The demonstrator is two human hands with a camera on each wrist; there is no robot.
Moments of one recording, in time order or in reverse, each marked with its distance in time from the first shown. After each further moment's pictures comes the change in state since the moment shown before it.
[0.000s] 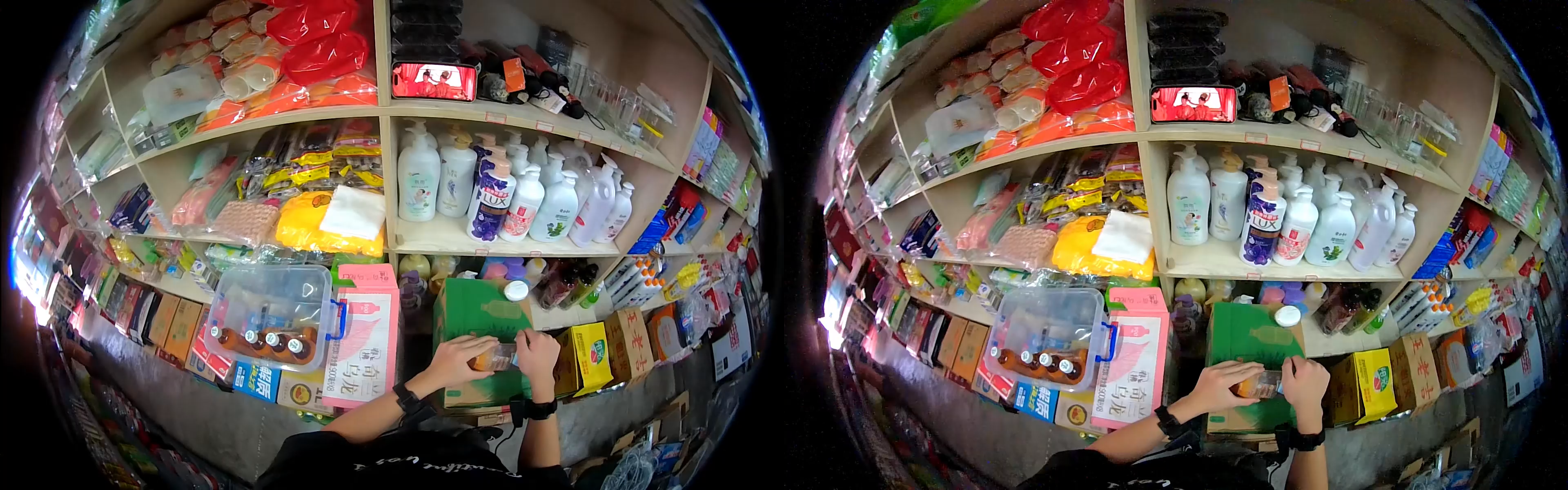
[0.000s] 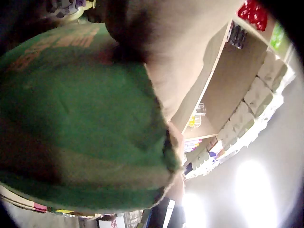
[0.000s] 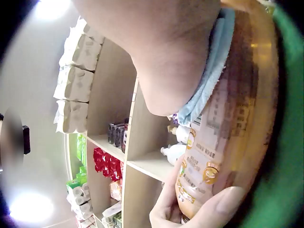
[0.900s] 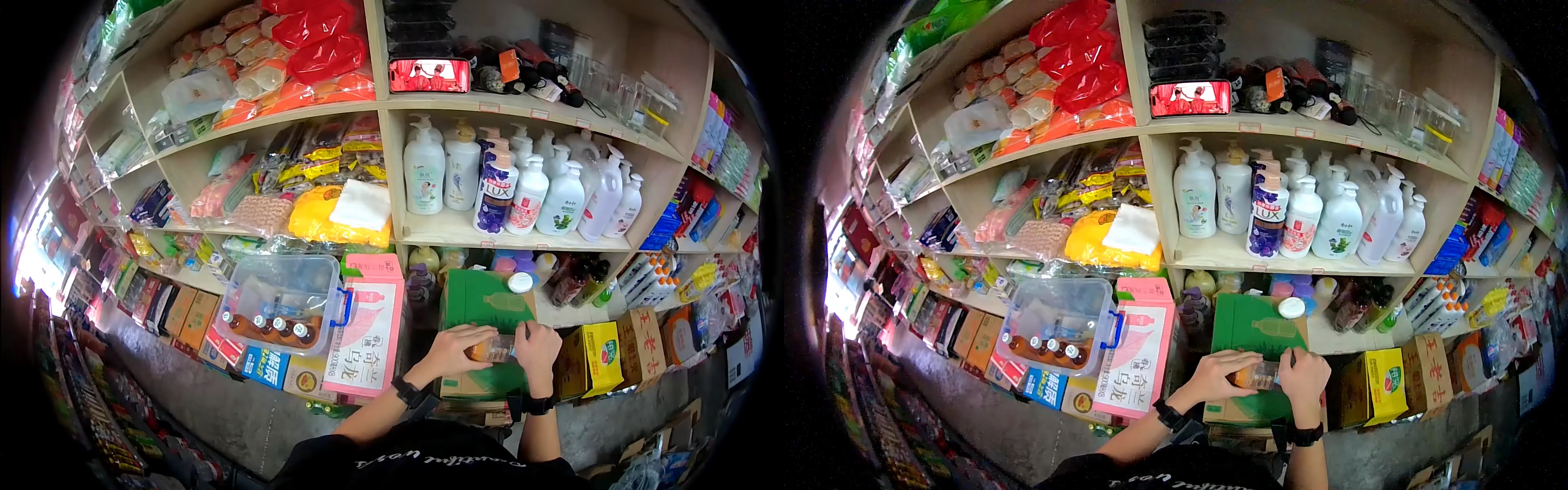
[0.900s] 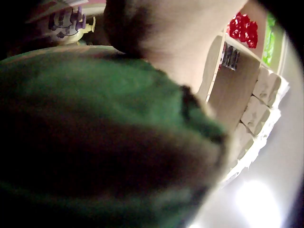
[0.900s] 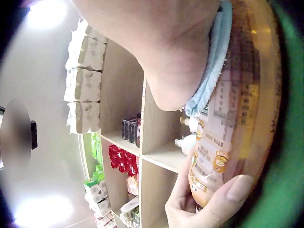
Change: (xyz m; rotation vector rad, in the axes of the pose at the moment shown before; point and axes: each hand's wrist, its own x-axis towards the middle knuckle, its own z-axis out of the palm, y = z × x) left_hand -0.001 0.004 0.001 0.021 0.026 0.001; right_hand 0.000 -0.007 -0.003 -0.007 0.058 0.051
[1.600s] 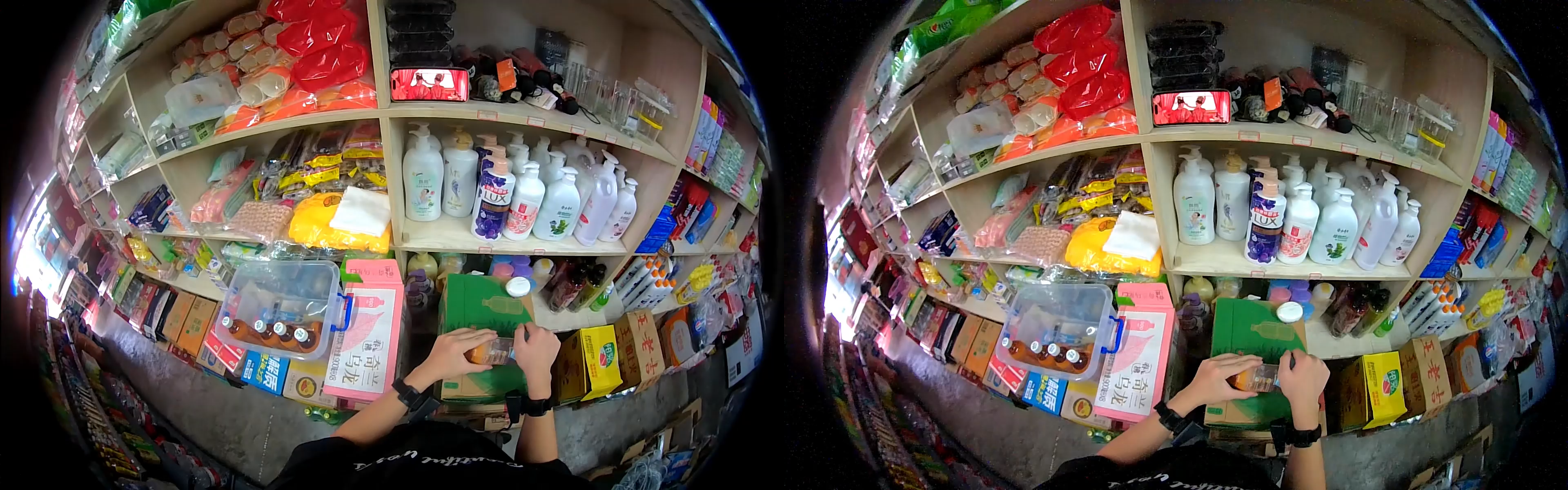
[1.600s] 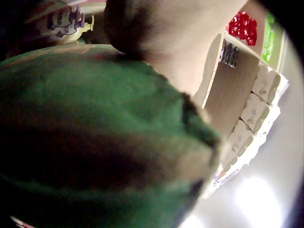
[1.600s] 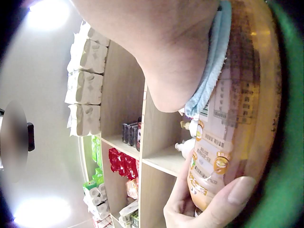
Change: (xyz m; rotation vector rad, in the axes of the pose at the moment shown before) left_hand -0.001 -0.001 0.000 0.000 0.002 0.013; right_hand -0.001 -0.003 -0.002 -0.008 -0.014 0.053
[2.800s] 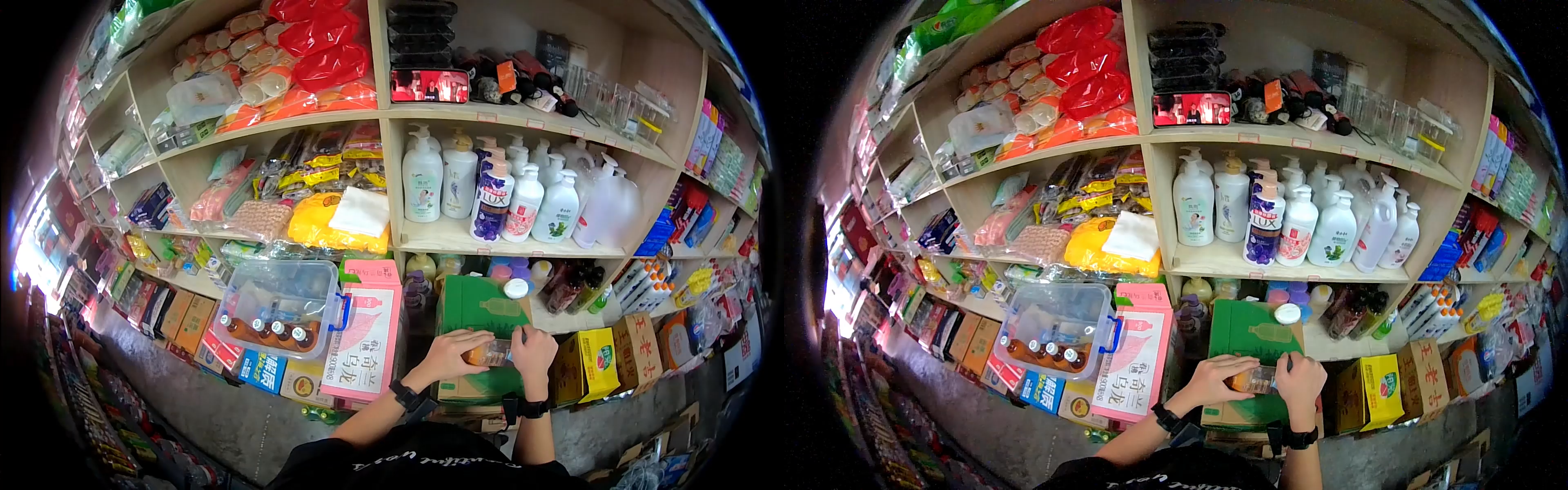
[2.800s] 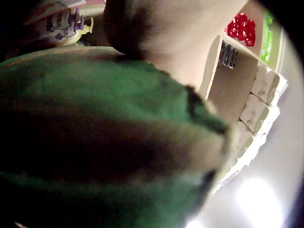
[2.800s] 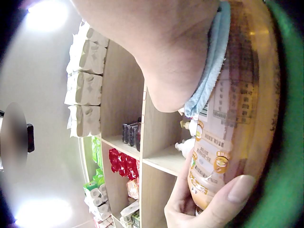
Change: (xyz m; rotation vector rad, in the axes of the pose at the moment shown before) left_hand 0.000 0.003 -0.002 0.006 0.001 -0.007; right_hand -0.001 -0.001 -0.002 0.030 0.022 -0.013
